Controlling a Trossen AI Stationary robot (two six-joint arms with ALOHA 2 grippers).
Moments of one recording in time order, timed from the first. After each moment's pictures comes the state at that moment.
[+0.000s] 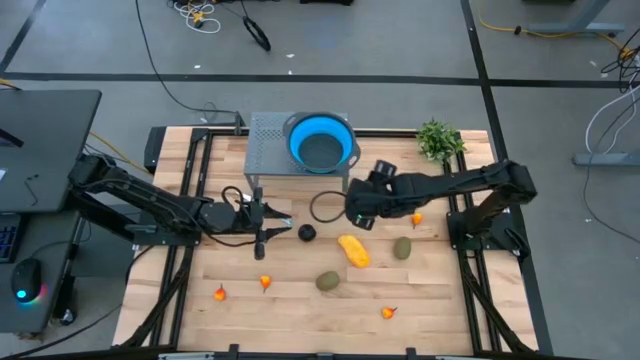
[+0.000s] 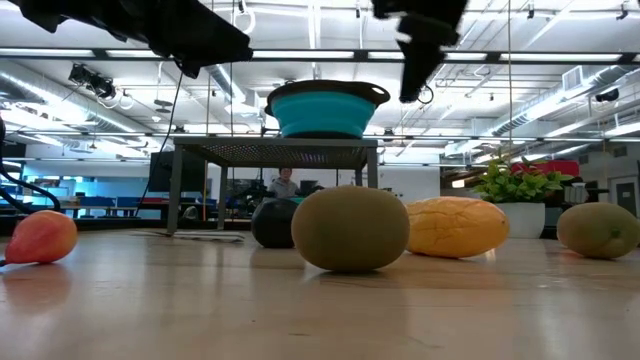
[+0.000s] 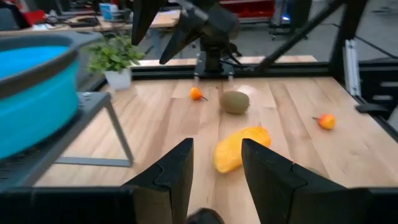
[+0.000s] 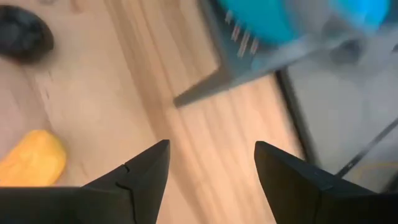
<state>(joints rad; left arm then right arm) -0.30 1.07 0.50 0.34 -0.42 -0.05 0.13 1.64 1.47 -1.14 0.60 0.35</state>
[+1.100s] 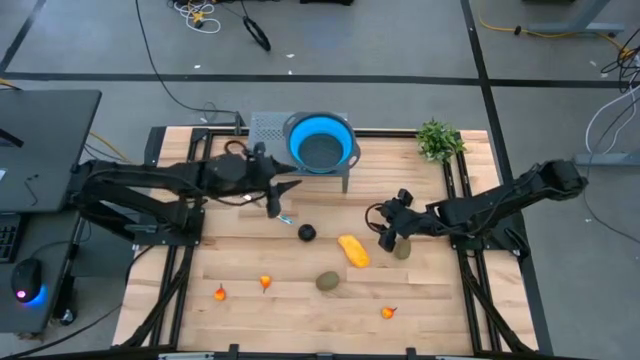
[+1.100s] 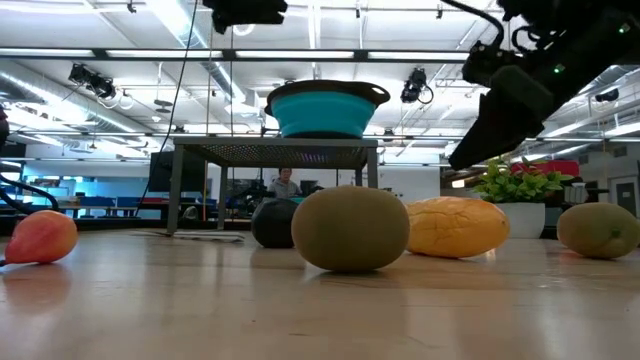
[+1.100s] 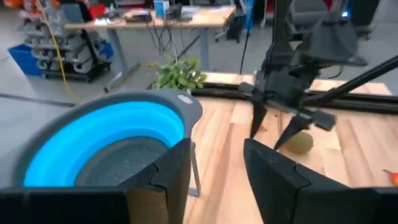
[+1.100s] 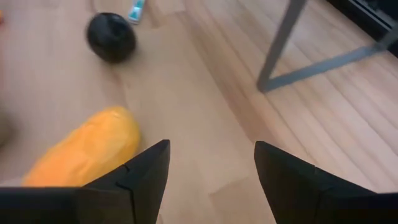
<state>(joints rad) 0.01 1.12 0.98 -0.14 -0.32 -0.02 0.24 1.18 0.53 -0.15 0.50 0.42</state>
